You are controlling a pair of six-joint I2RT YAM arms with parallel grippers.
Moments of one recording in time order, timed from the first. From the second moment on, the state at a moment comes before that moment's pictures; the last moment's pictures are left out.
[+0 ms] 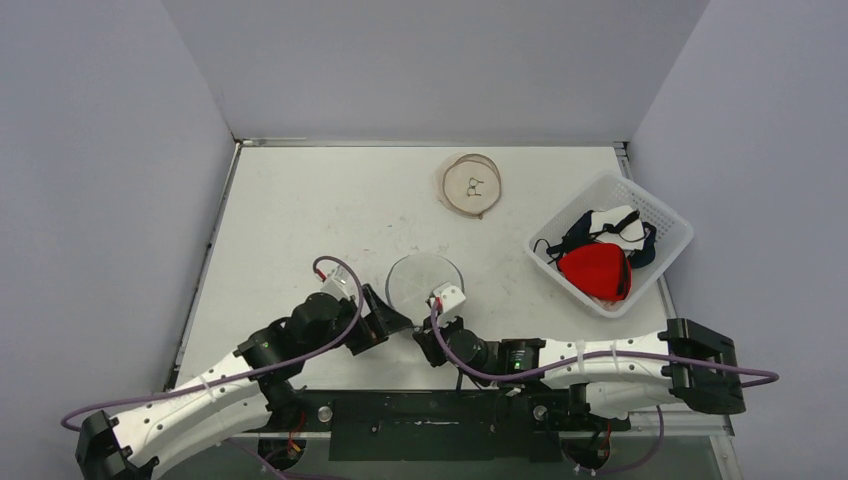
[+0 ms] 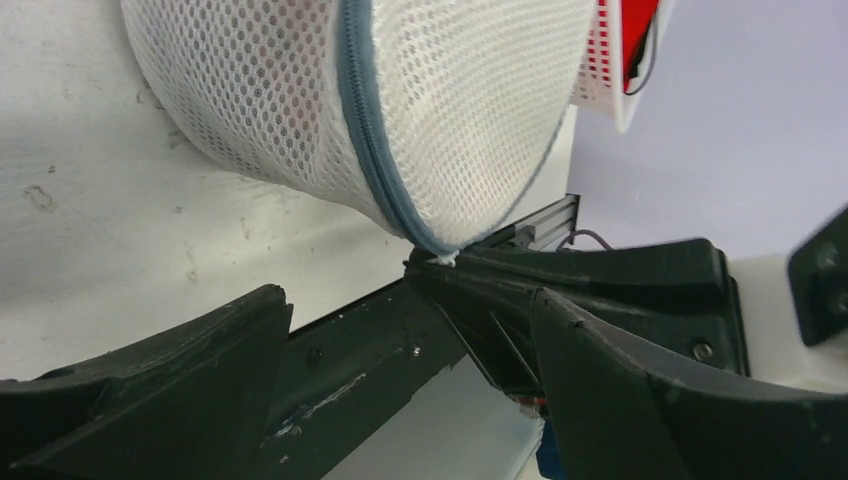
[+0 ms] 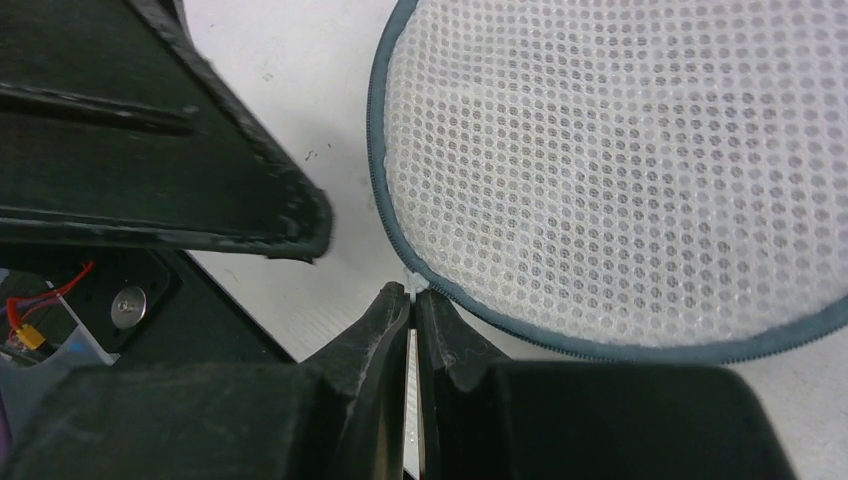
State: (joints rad) left arm -0.88 0.60 0.41 -0.30 0.03 -1.25; right arm 1.40 1.19 0.56 0.14 0.53 0.55
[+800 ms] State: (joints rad) left arm -0.85 0.81 0.44 -0.15 -0.09 -1.29; right arm 1.40 1.18 0.56 0.17 0.51 0.53
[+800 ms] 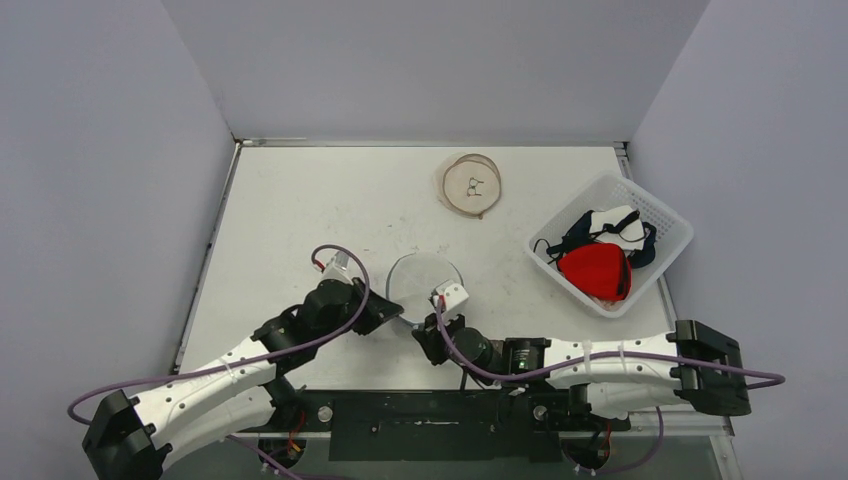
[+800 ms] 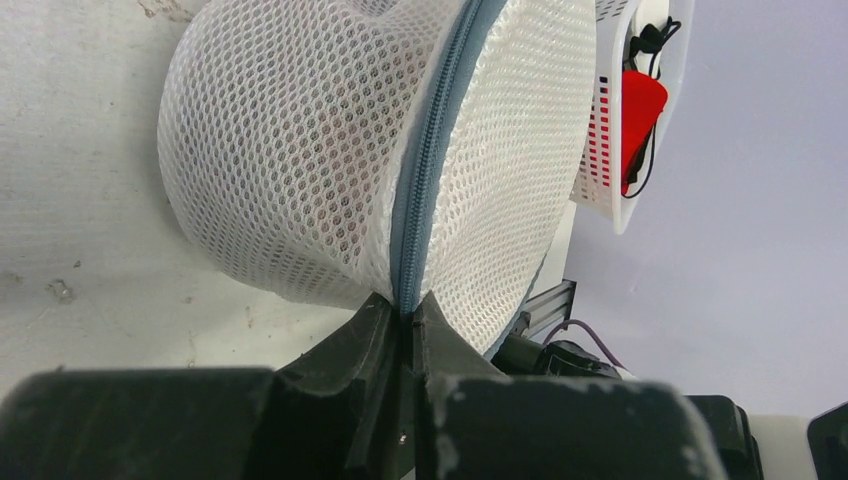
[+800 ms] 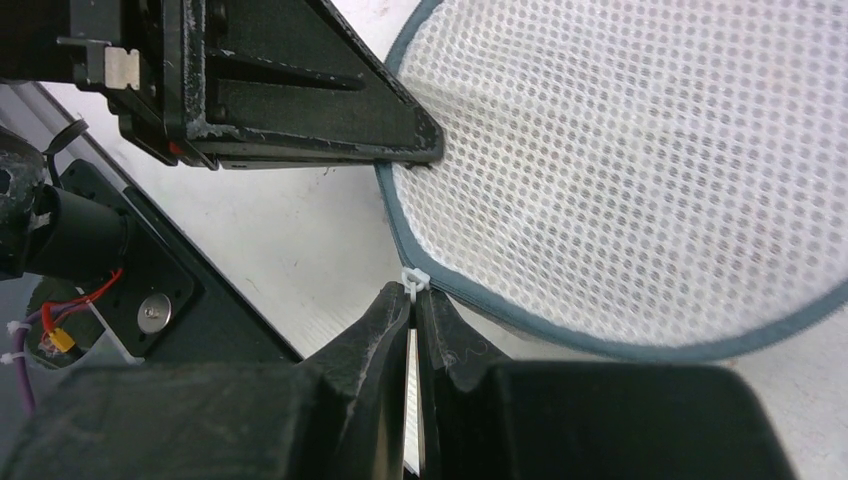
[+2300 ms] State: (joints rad) left arm -0.91 0.64 0.46 -0.27 0.00 -1.25; right arm 1.40 1.07 0.52 0.04 0.58 0.52
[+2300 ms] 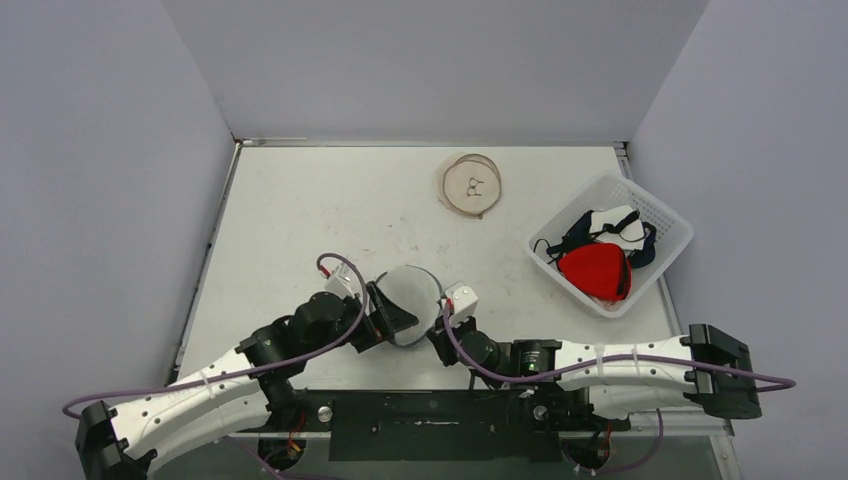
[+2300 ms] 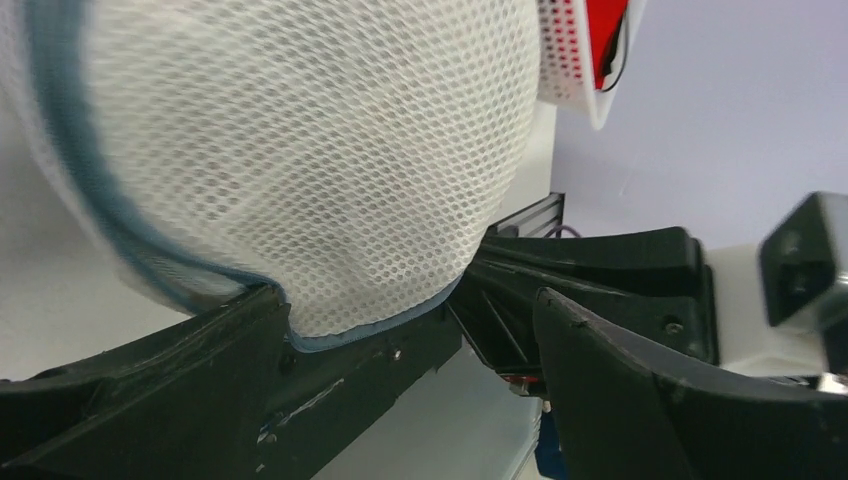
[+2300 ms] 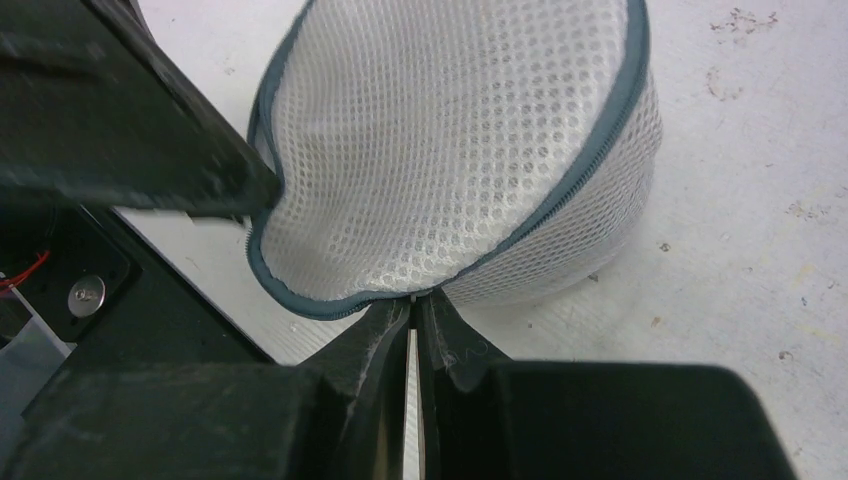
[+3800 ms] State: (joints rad) left arm -1.03 0.70 0.38 -0.16 -0.34 -1.51; right arm 1.43 1.08 0.50 0.12 0.52 0.53
